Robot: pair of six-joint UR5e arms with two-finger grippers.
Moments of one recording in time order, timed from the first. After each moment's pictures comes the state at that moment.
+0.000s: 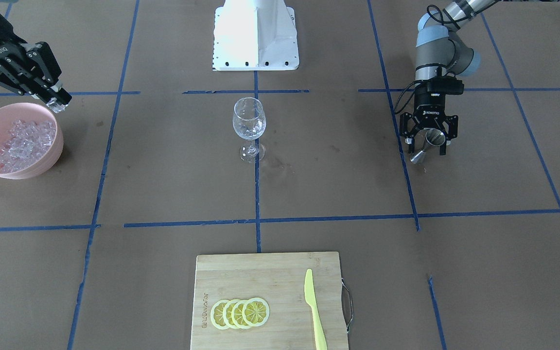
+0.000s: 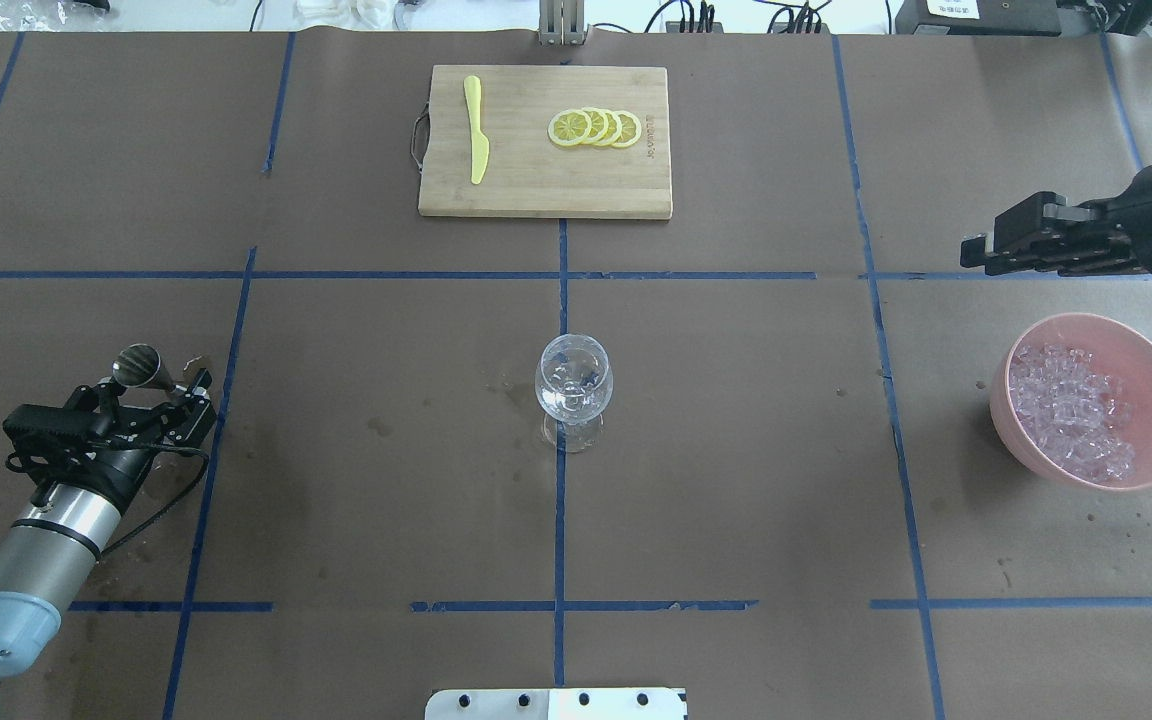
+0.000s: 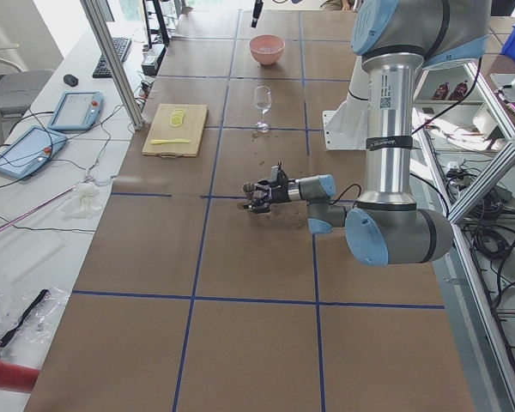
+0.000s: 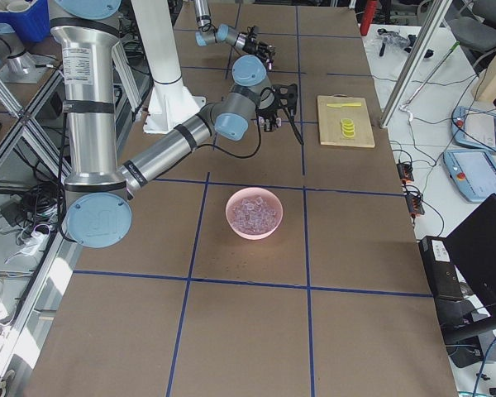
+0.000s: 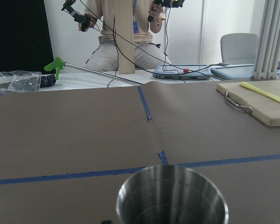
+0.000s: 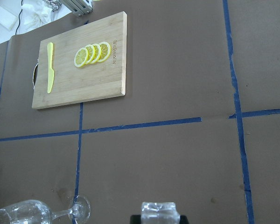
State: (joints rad) left arm -0.23 -1.51 -1.55 -2.86 -0.62 -1.08; right arm 1.03 -1.55 2.17 -1.06 2.25 1.19
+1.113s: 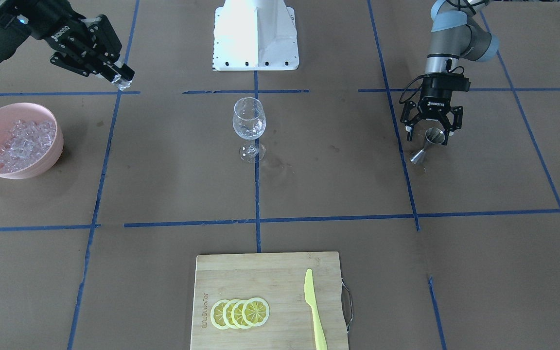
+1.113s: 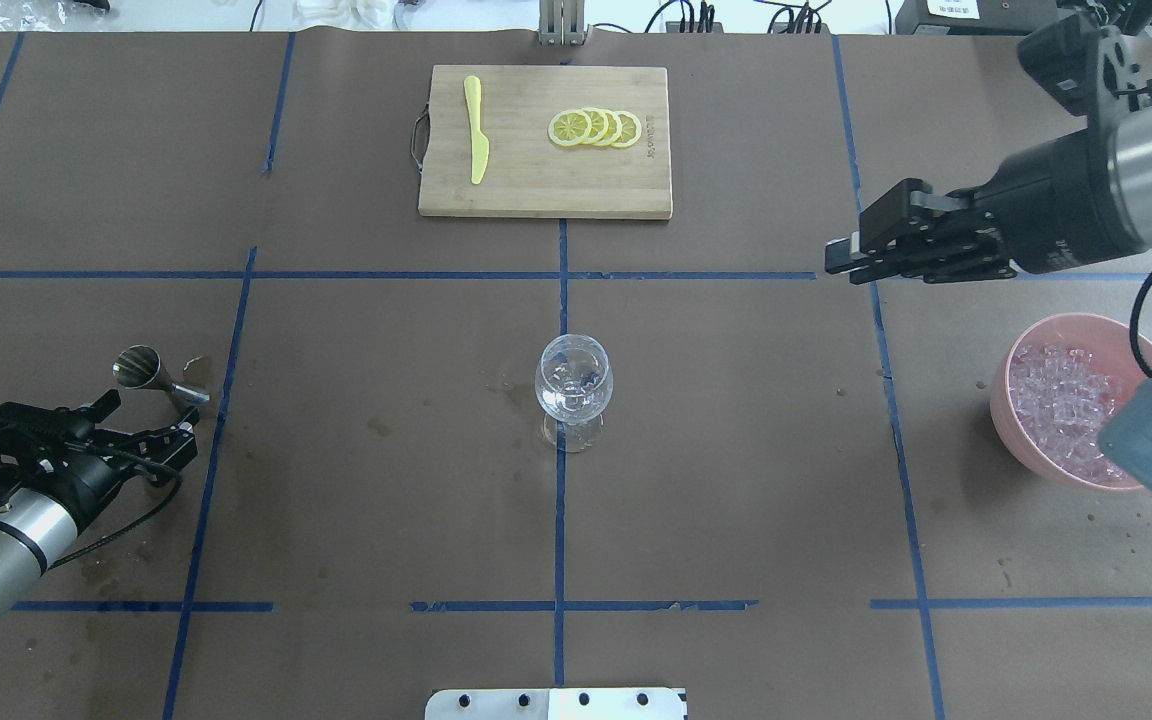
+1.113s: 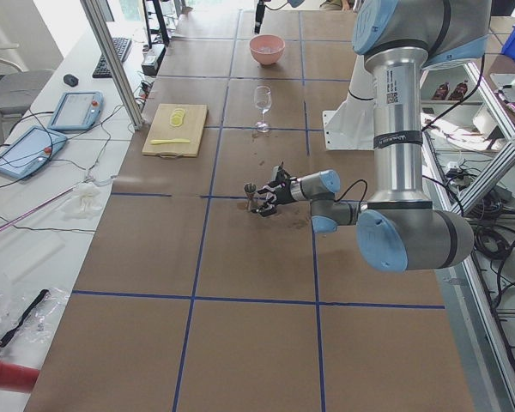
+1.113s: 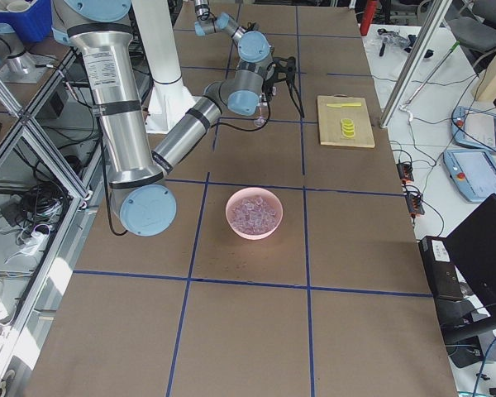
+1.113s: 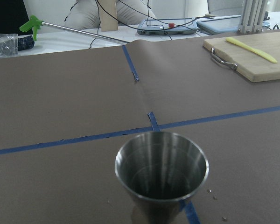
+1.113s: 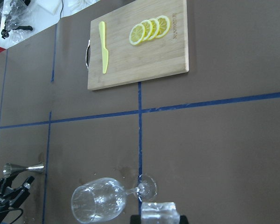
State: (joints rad) left arm -0.24 -1.38 -1.70 -2.77 -0.86 -1.07; right arm 0.91 -1.33 2.16 -1.09 2.29 1.37
